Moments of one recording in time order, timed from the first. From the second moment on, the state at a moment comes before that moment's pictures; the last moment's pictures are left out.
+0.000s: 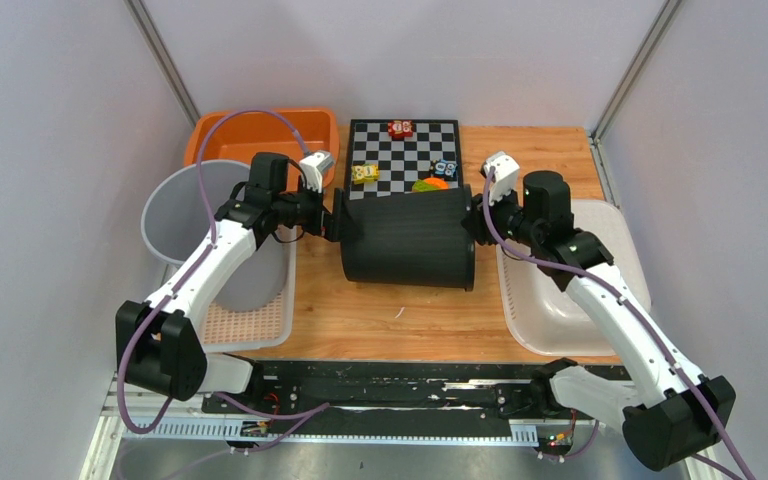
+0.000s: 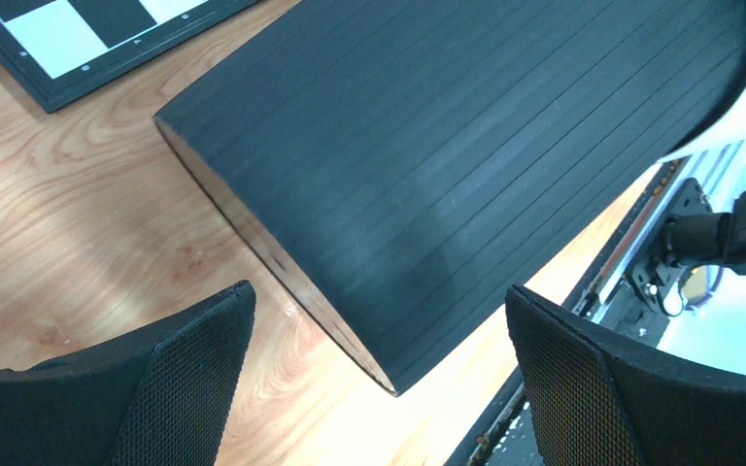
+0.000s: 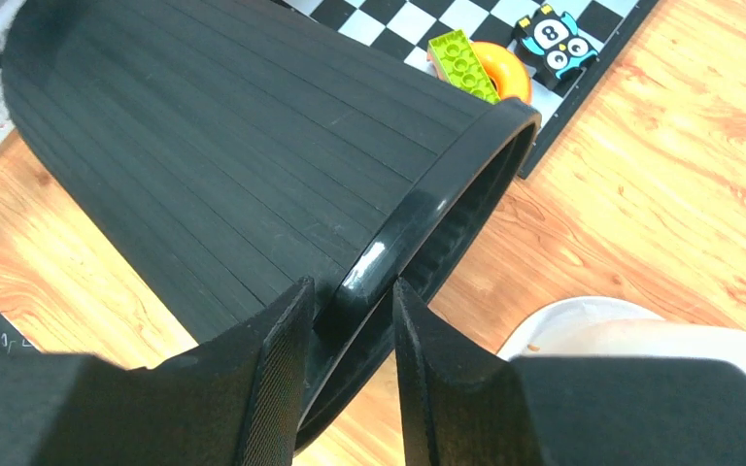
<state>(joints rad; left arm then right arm) -0.26 1.35 1.08 -0.42 0.65 -0.07 0.39 1.04 1.00 -0.41 -0.28 -0.09</state>
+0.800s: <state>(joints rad) -0.25 1.31 1.02 -0.35 0.83 -0.17 0.41 1.09 1.08 -0.53 -0.17 -0.09</state>
